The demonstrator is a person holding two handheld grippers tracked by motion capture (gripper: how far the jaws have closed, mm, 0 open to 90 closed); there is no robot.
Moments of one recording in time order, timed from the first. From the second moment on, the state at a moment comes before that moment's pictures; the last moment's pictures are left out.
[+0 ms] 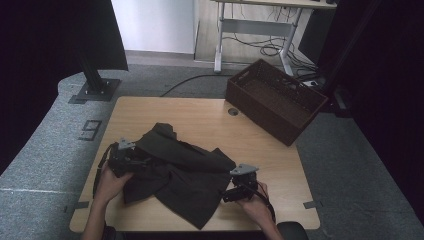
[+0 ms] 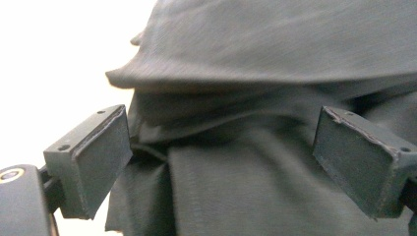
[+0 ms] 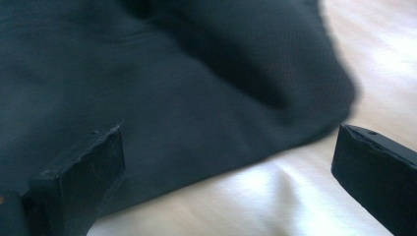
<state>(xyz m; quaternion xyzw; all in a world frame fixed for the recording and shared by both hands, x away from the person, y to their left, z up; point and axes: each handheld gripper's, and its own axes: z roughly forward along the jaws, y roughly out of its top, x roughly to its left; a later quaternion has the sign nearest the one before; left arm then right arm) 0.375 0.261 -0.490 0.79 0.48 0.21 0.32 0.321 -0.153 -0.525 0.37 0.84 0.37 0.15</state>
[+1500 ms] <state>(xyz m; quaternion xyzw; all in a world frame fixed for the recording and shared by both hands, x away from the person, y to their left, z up) 0.326 0.216 -0.532 0.80 0.50 0.18 0.28 0.363 -0.200 -0.546 0.45 0.82 0.29 0.20</state>
